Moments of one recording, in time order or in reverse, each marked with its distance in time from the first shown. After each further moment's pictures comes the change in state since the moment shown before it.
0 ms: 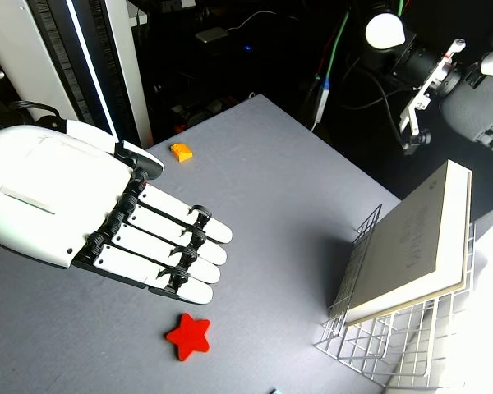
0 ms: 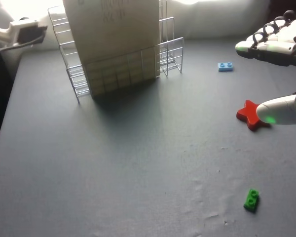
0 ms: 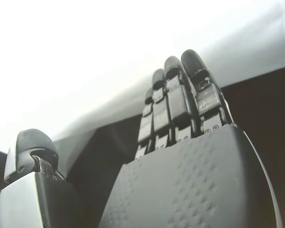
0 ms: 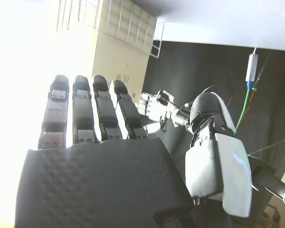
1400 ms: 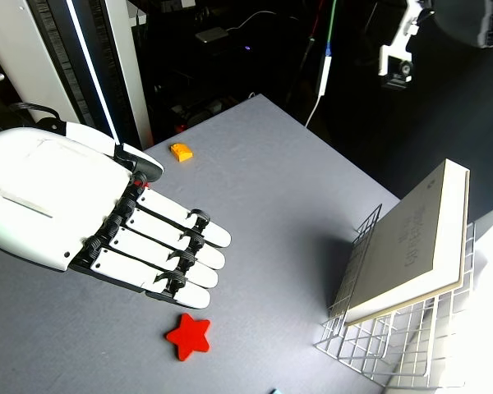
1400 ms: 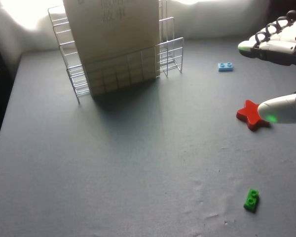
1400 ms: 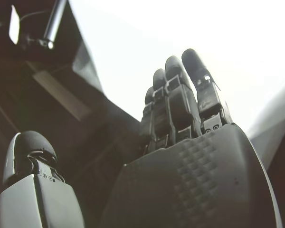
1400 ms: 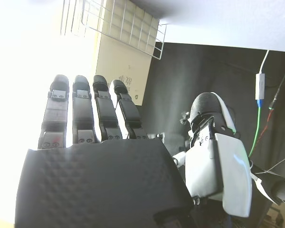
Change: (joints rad) left arm 0.071 0.309 -0.328 0.929 0.094 -0.001; right arm -0.001 0.001 -0.001 0.002 -0.018 0.000
